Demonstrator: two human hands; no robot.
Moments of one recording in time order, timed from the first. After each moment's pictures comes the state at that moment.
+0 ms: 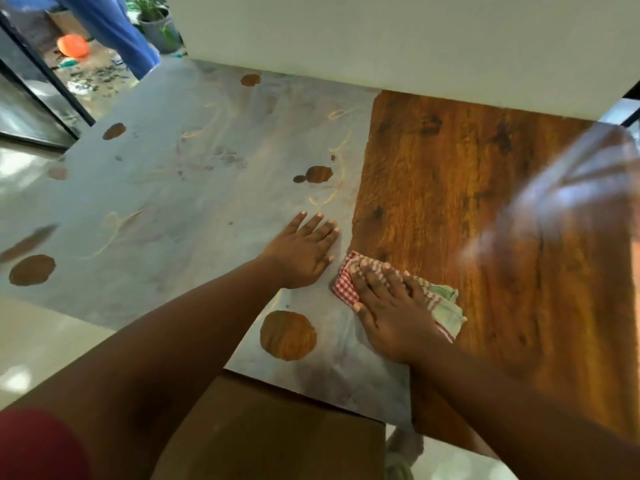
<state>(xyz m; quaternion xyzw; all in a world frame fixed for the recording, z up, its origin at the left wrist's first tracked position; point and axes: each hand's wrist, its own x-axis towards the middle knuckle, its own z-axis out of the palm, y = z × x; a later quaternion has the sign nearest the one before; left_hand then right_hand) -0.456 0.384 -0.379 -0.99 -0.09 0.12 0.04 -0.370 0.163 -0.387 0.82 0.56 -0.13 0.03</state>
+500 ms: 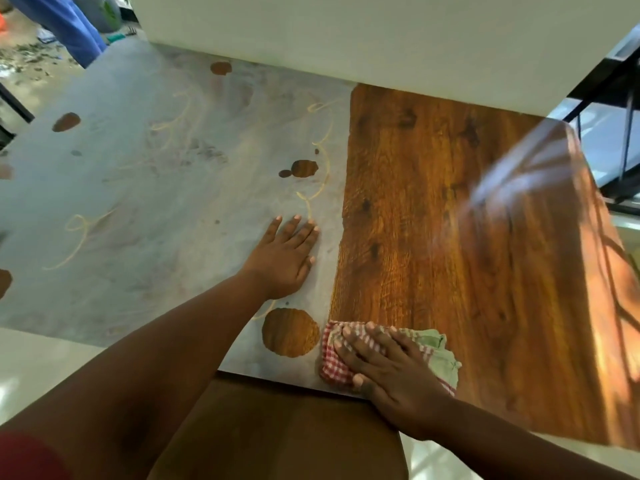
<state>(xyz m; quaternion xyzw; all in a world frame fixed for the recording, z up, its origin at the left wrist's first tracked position) -0.488 0.388 -0.397 -0.99 -0.11 0.05 0.00 -0.441 0.095 -0.372 0.76 0.60 -0.25 -0.01</state>
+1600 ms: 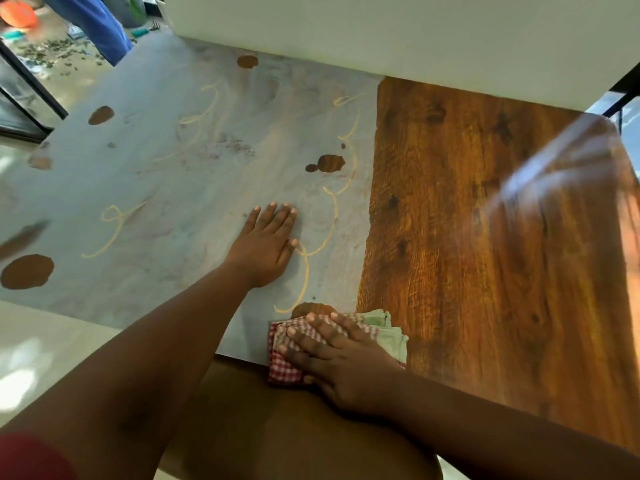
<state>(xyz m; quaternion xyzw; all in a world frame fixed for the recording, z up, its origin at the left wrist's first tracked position) -0.537 0.439 -0.396 -0.98 -0.20 0.02 -0.07 -0.489 0.182 -0.383 0.65 0.75 -0.13 0.03</state>
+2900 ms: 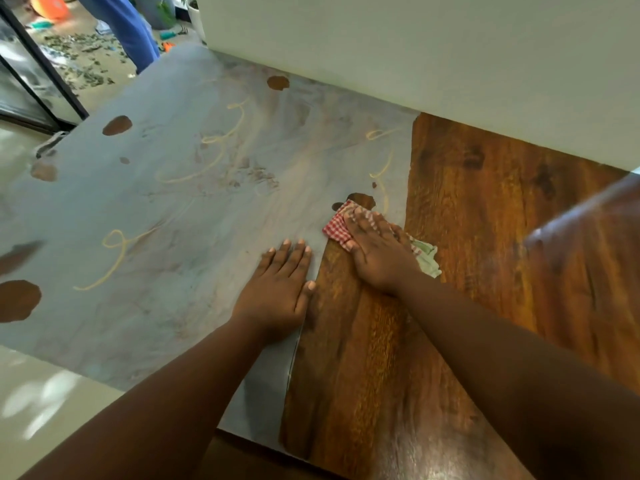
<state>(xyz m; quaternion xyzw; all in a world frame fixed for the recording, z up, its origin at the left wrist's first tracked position) -0.531 0.445 -0.409 -0.95 -0.26 0.01 -0.15 -0.318 0.358 -0.390 0.82 0.55 -0.11 0.00</state>
